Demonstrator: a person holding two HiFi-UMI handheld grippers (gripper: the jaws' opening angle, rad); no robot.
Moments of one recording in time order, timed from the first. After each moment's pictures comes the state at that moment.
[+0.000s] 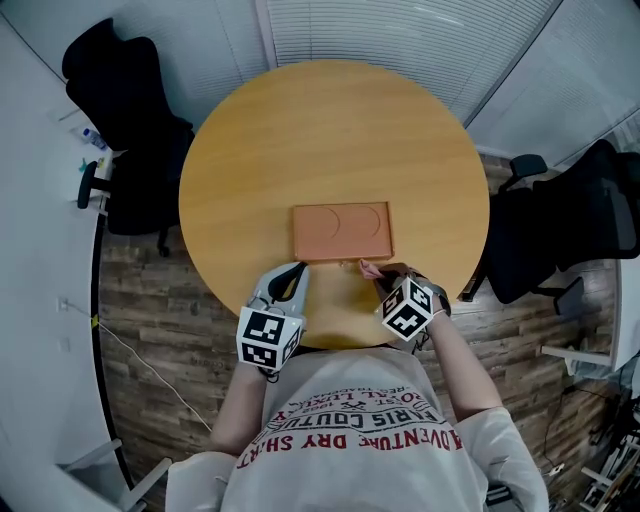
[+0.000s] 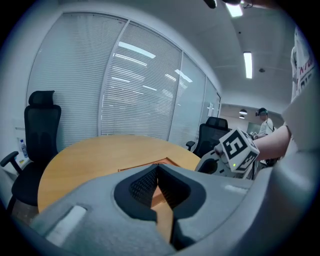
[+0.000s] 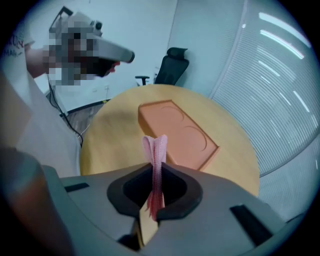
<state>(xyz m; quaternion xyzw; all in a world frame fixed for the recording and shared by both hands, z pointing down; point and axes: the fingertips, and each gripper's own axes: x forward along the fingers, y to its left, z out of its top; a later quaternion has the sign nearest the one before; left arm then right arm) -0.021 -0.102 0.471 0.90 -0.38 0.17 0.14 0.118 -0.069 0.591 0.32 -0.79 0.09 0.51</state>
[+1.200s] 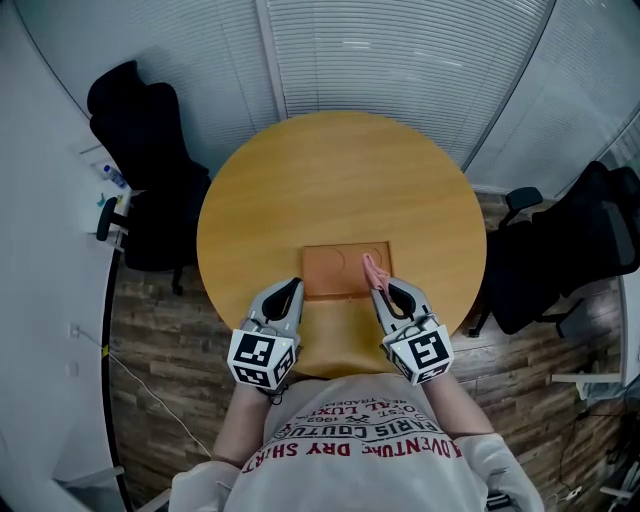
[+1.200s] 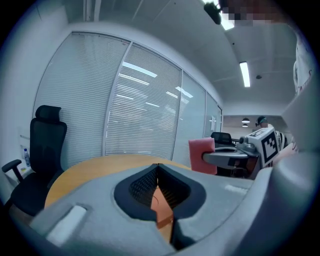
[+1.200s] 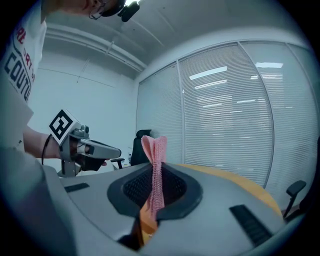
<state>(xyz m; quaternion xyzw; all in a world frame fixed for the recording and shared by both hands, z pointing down) -0.041 -0.120 0.390 0.90 -0.42 0.09 0.09 0.089 -0.096 0.387 0.51 -0.86 0.03 0.06</state>
